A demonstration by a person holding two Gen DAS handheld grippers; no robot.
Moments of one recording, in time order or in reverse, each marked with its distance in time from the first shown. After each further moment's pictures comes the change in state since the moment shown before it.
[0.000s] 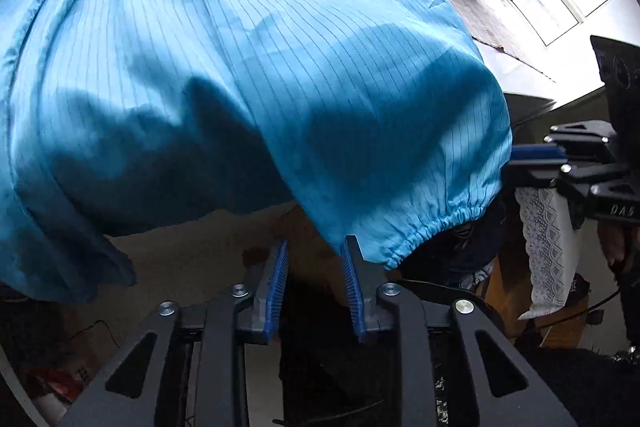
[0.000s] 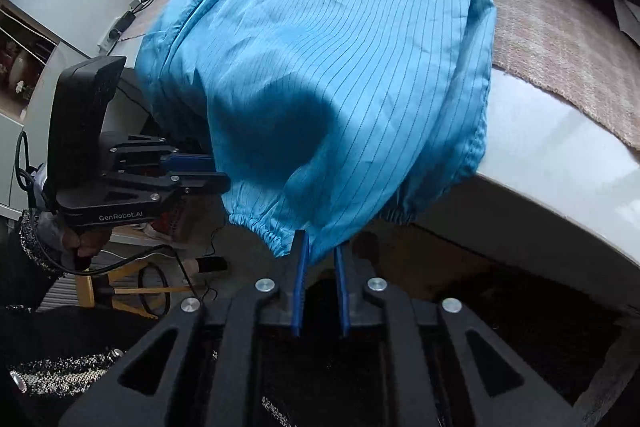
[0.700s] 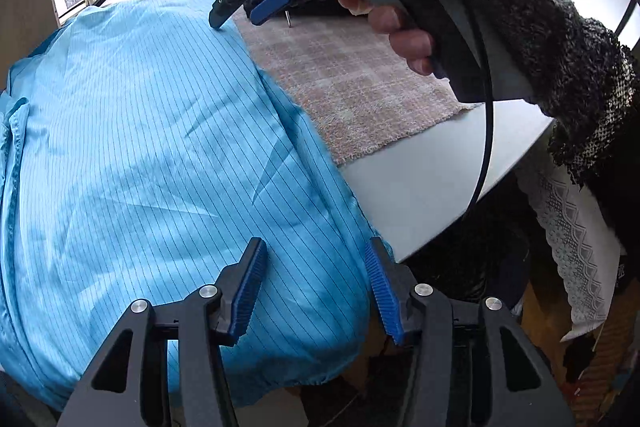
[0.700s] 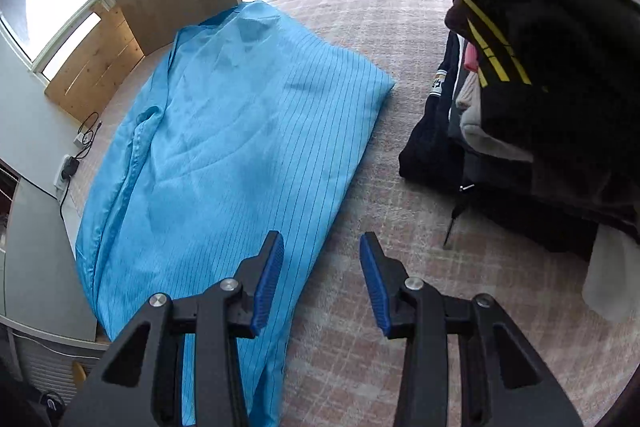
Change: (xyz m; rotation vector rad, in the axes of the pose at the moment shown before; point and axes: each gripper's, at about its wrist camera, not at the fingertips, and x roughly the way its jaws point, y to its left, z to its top) left arm 0.040 -0.148 0.139 0.162 -0.132 0.121; right arm 0.008 -0.140 0.222 0.145 -0.193 -0.076
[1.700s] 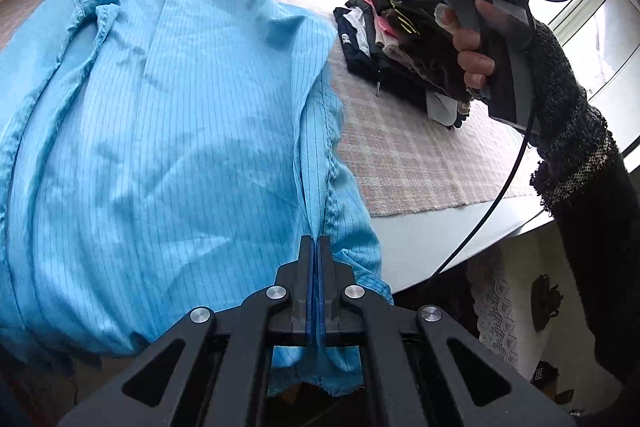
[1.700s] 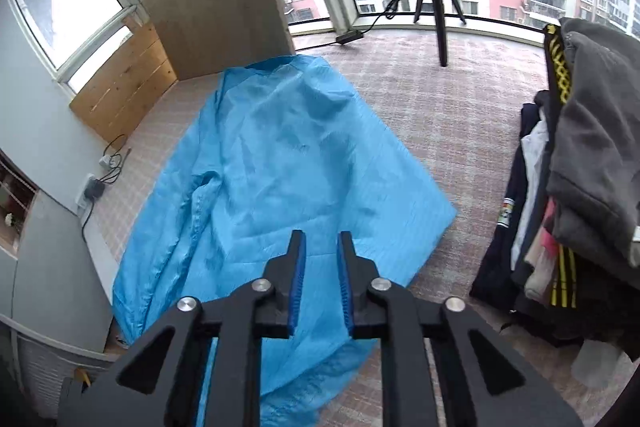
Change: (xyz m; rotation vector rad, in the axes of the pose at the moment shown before) left arm -0.049 0.113 -0.031 -0.376 -0.152 -0.179; right arm -0.037 0.076 0.060 -0.058 -0.132 -0.018
